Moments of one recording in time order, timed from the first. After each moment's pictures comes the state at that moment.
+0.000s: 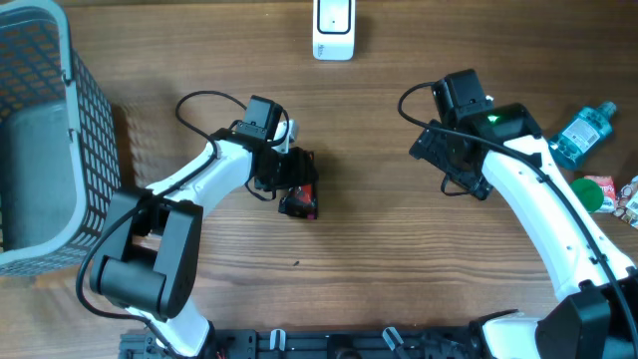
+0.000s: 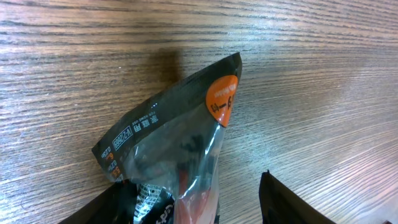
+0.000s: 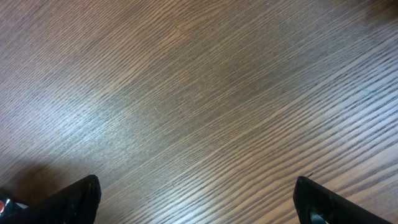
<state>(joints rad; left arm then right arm) -0.34 1.83 1.05 -0.50 0.41 -0.41 0.26 1.54 1.25 -1.10 0.16 0.88</state>
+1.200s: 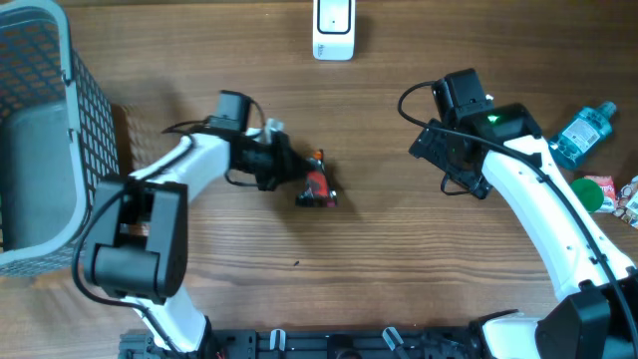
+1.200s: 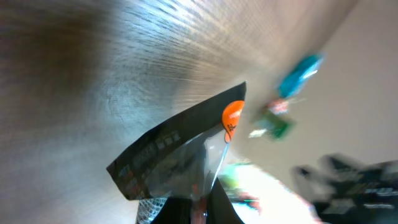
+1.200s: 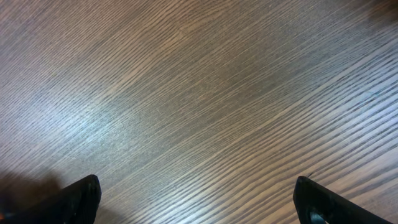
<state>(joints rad) -0.19 1.89 1.05 -0.45 0.93 -0.82 0.26 1.54 1.25 -1.09 0.16 0.88</state>
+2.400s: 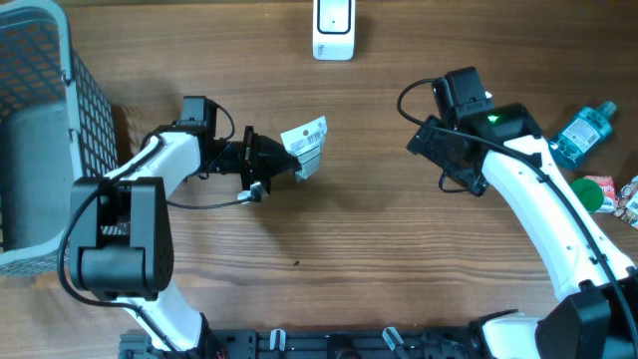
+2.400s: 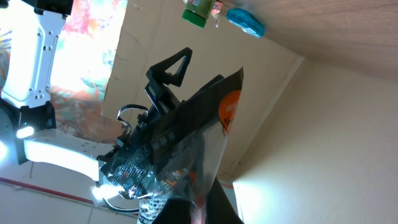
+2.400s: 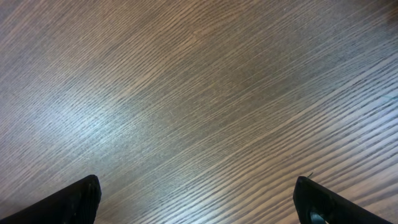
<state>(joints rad) -0.04 1.89 1.05 -0.62 1.52 -2.09 0.26 1.54 1.25 -1.06 0.14 0.89</state>
